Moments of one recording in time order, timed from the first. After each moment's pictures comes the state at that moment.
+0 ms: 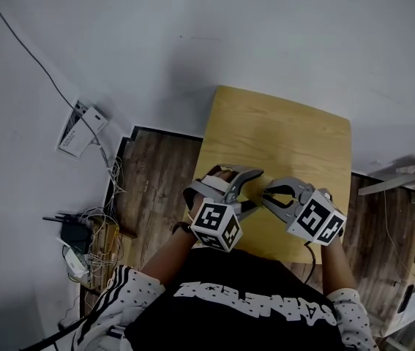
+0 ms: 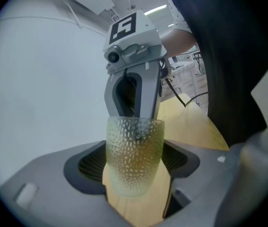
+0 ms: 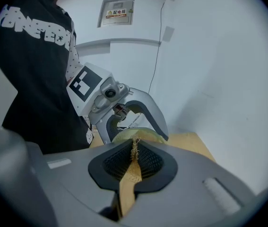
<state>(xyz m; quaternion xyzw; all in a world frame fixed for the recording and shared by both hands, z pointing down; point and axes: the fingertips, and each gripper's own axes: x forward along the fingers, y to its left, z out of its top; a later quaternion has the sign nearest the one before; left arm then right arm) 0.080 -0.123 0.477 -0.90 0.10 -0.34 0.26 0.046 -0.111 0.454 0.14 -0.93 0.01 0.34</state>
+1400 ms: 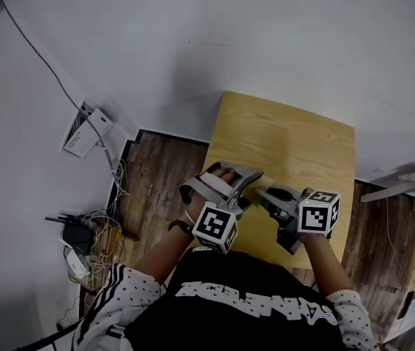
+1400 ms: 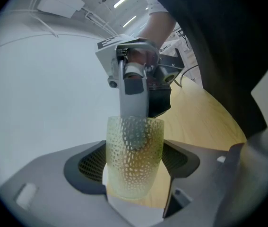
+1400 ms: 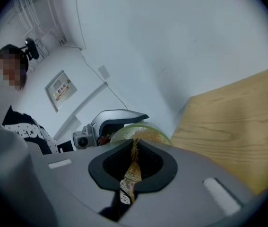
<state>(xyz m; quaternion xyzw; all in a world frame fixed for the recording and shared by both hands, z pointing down) 0.059 -0.140 0.472 -0.84 0.09 -0.39 0.38 0.031 -0.143 0.453 0.22 -0.87 0.44 0.03</state>
